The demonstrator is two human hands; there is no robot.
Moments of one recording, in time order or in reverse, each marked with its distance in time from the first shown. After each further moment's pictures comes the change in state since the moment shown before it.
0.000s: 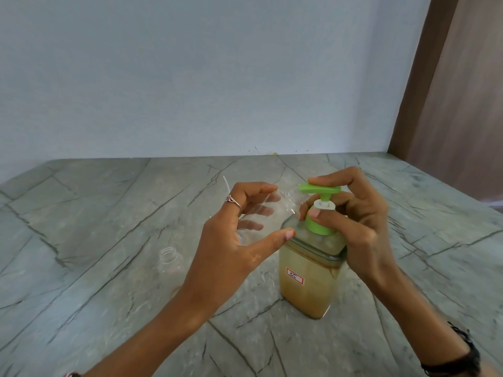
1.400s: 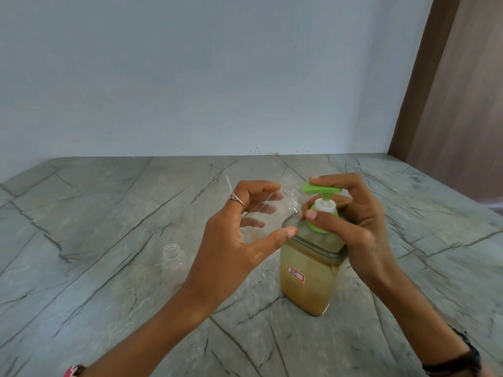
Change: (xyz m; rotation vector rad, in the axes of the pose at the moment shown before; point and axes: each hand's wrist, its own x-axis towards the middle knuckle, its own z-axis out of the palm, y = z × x) left_hand -0.002 0.002 -0.001 0.000 -0.008 0.002; right_hand -0.006 0.000 -0.002 0.067 -0.025 0.067
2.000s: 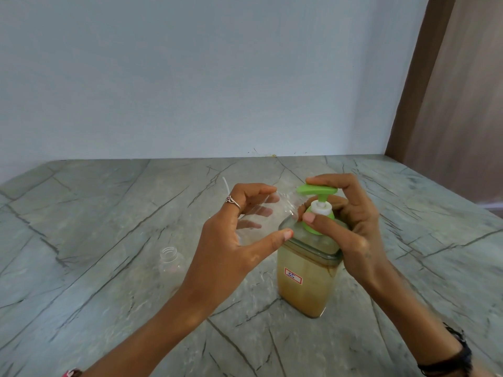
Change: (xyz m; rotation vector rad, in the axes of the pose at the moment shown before) left_hand 0.000 -0.001 -0.001 -0.006 0.004 -0.008; right_hand 0.000 0.001 0.001 -0.037 -0.003 -0.024
